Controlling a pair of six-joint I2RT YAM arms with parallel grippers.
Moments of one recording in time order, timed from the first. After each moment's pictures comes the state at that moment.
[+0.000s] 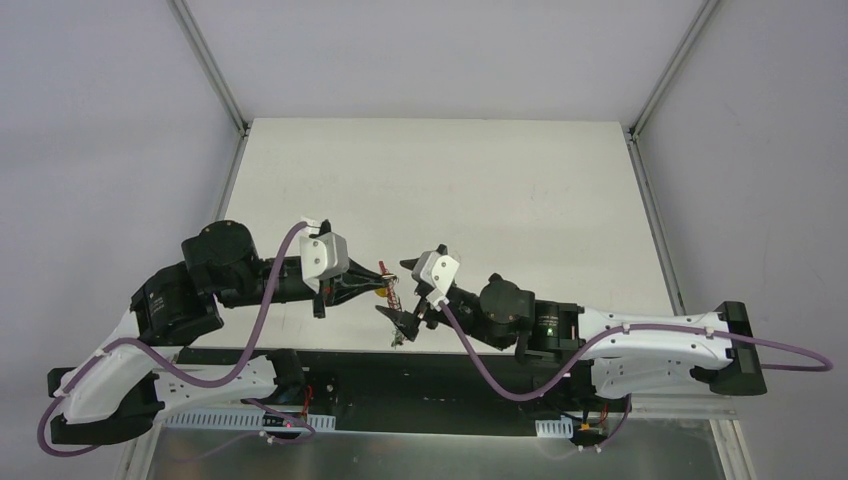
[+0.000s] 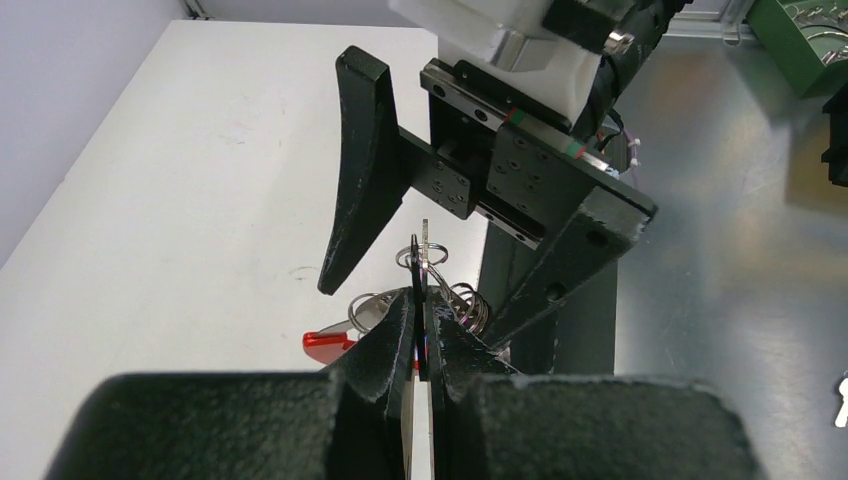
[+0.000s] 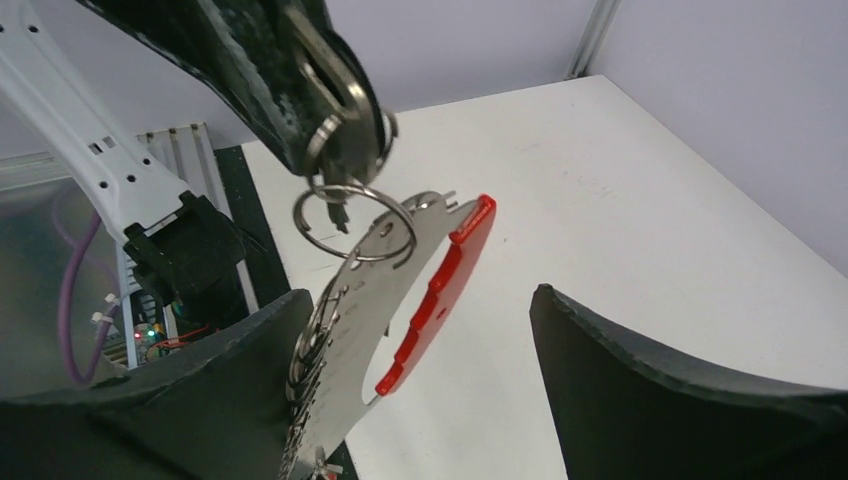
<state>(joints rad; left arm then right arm) -1.08 0.76 1.34 -0.76 0.24 0.16 1.49 1.10 0.94 0.13 0.34 -0.11</state>
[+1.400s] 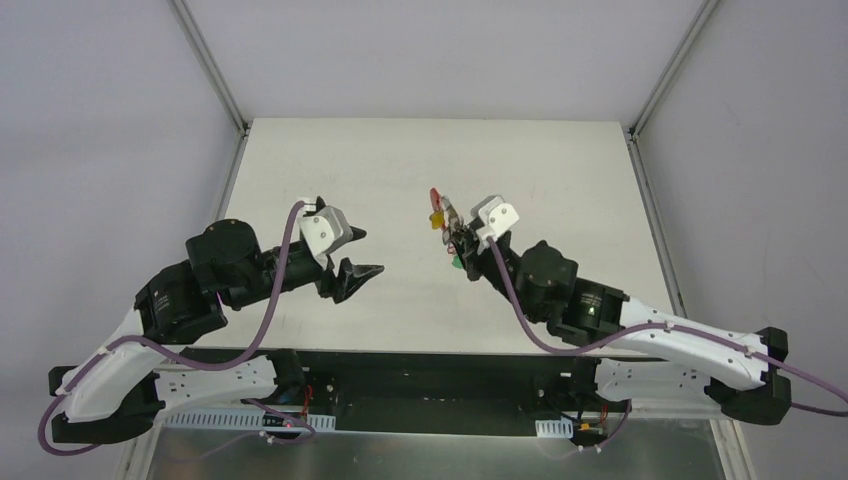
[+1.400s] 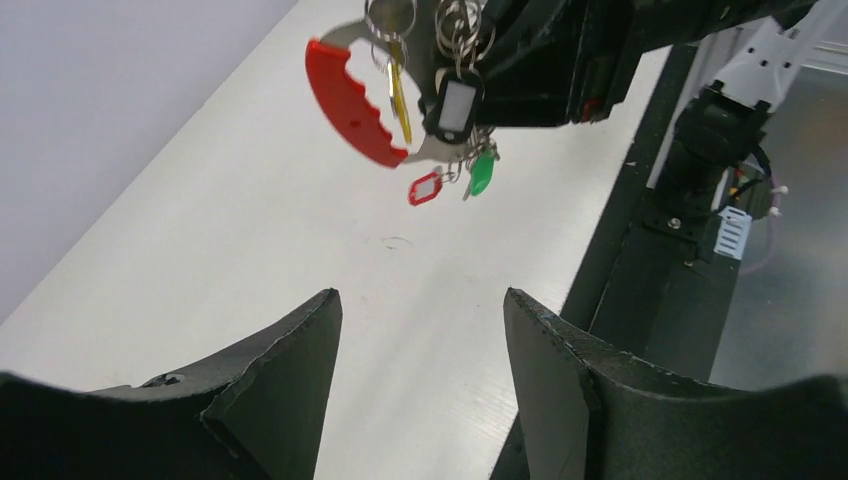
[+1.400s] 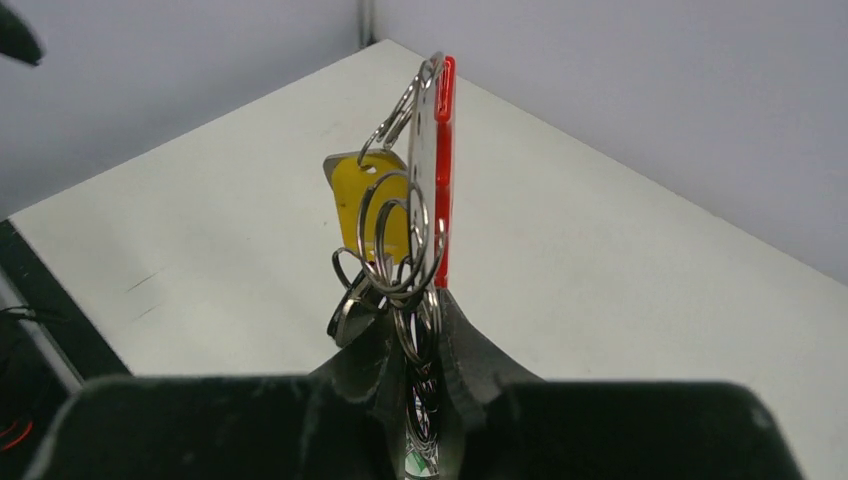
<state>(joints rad) -1.08 0.77 1.34 -0.75 -0.02 0.15 1.32 0.94 0.93 0.00 0.56 -0.10</state>
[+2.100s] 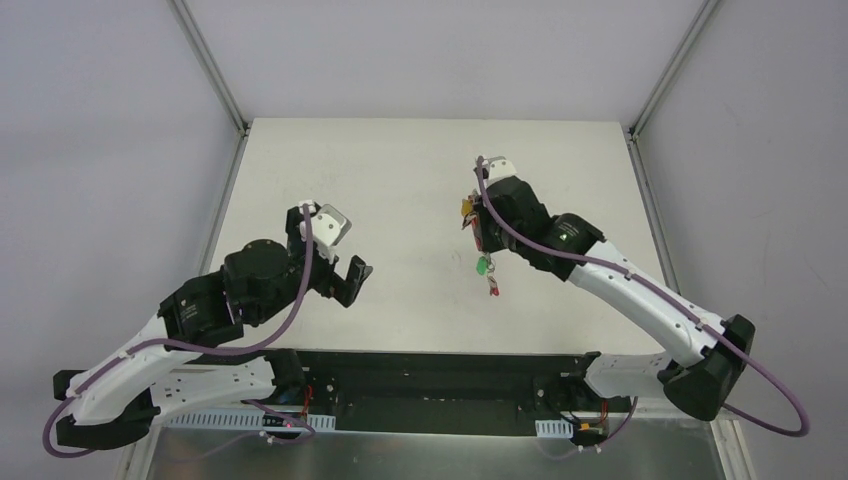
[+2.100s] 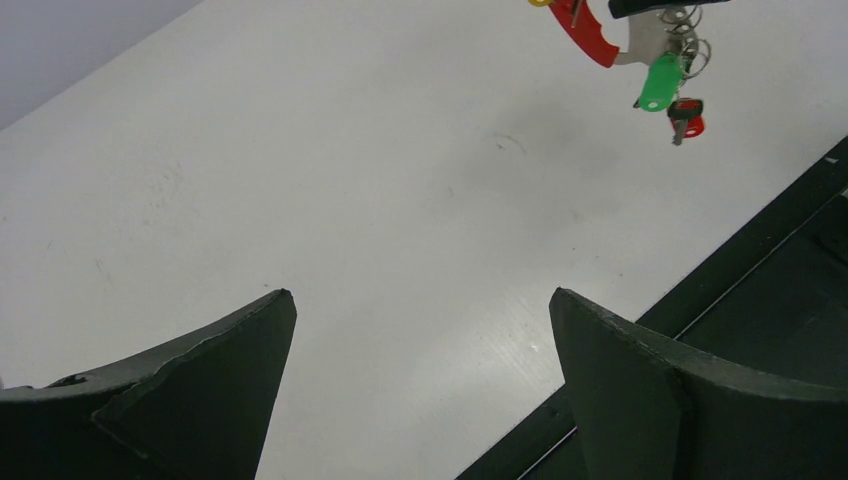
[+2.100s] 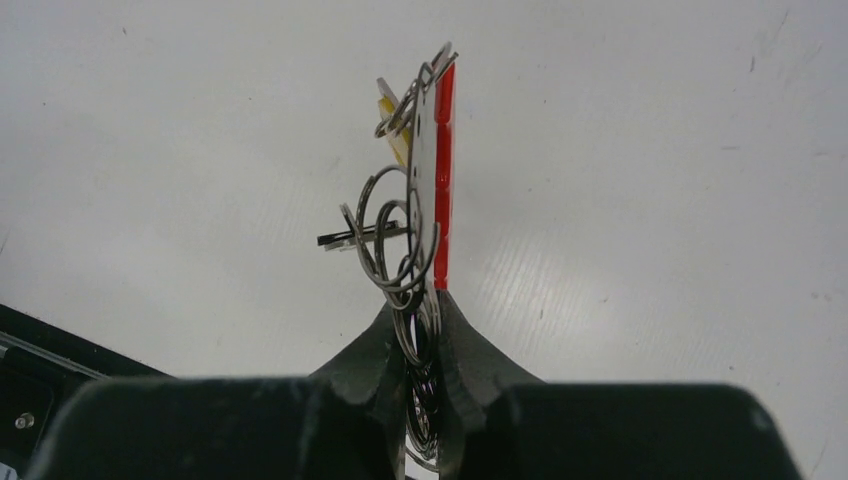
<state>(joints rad) -1.08 0.68 1.14 -0.77 -0.42 -0.02 0.86 1.23 1.25 -0.71 0.33 0.33</state>
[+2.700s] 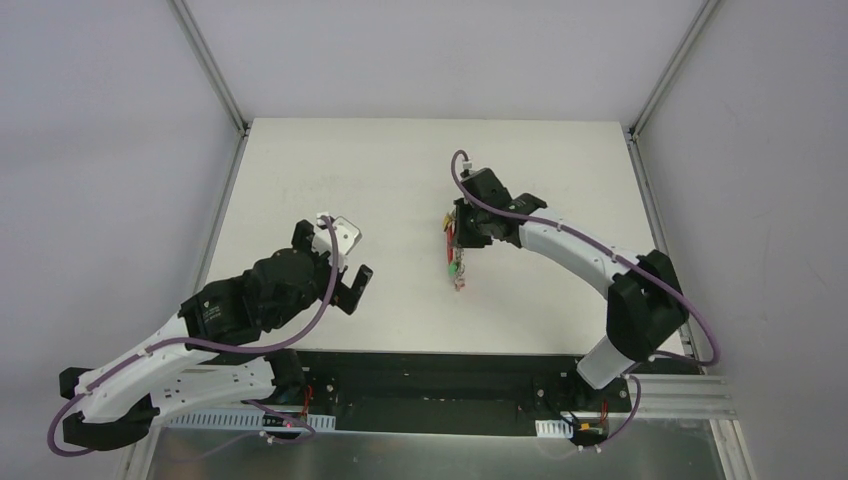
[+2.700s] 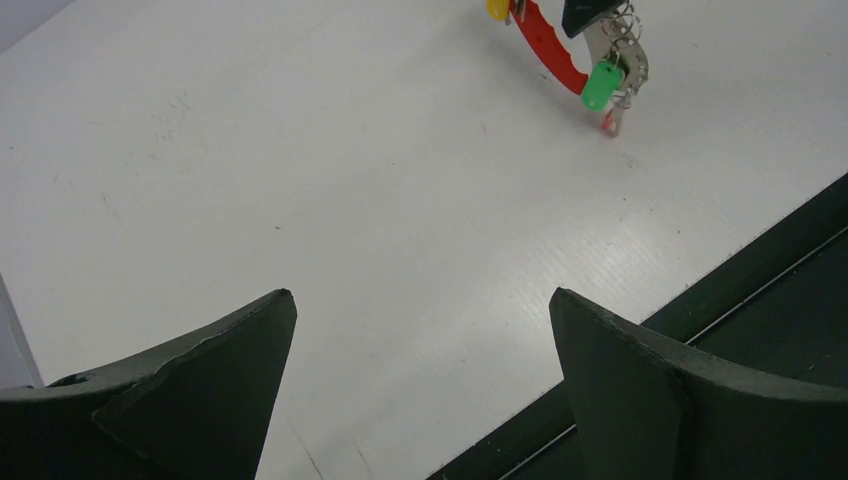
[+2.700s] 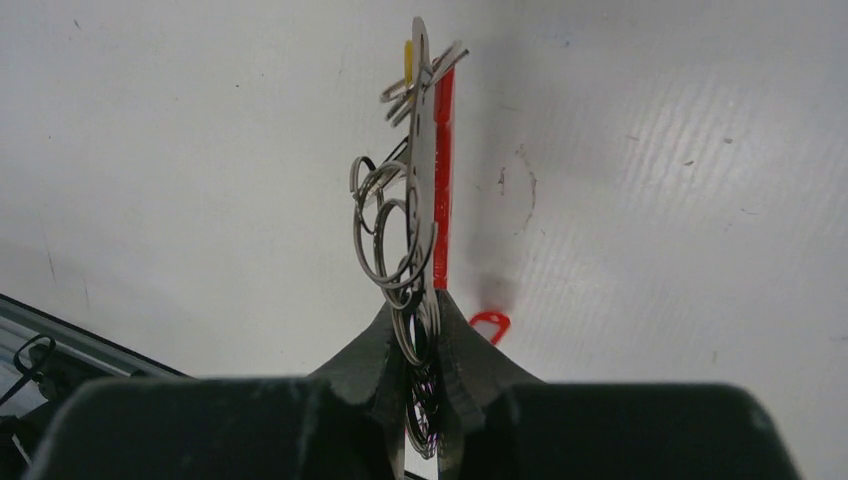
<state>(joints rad) -1.08 0.67 1.00 -0.81 -0.50 -0.06 0.69 1.58 1.24 -0.60 -0.01 0.57</state>
